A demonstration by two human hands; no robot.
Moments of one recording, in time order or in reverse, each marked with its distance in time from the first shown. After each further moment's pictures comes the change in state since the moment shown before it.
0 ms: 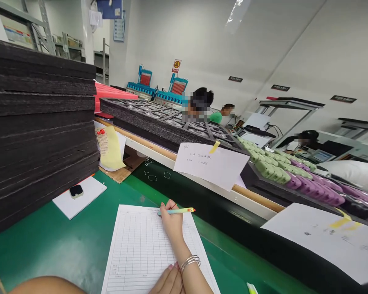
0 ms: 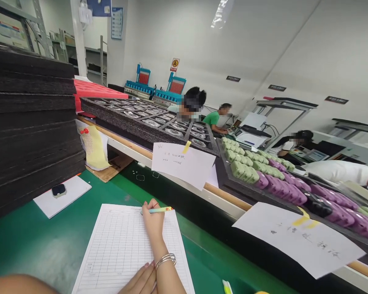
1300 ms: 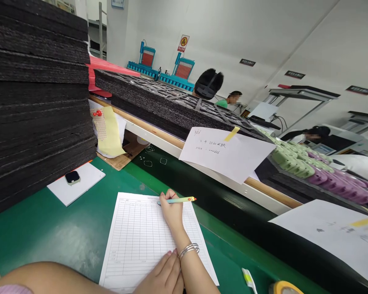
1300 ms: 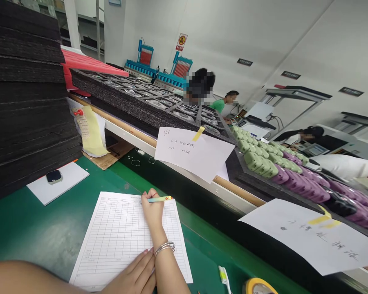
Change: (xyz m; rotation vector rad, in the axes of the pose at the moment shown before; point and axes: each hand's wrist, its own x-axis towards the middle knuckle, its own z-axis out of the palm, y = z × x) left_hand 0.033 -0.020 -0.056 -0.135 -0.118 -0.011; right_hand -0.002 -0.004 -0.003 -0.079 -0.020 -0.058
